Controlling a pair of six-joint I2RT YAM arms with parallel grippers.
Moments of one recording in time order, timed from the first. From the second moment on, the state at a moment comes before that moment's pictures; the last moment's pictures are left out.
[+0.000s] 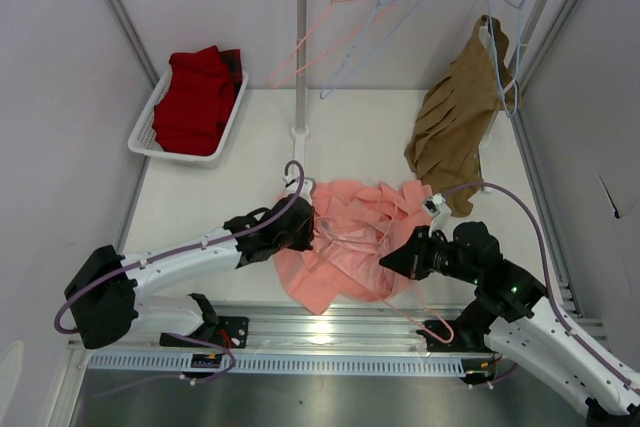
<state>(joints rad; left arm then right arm) -0.93 1.23 0.73 -0.31 -0.25 -0.61 0.74 0.47 0.52 -0.46 -0.30 0.74</state>
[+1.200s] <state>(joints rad) -1.00 1.18 0.73 -0.36 -0.21 -0.60 0.74 0.54 0.33 -0.04 -0.44 0.73</state>
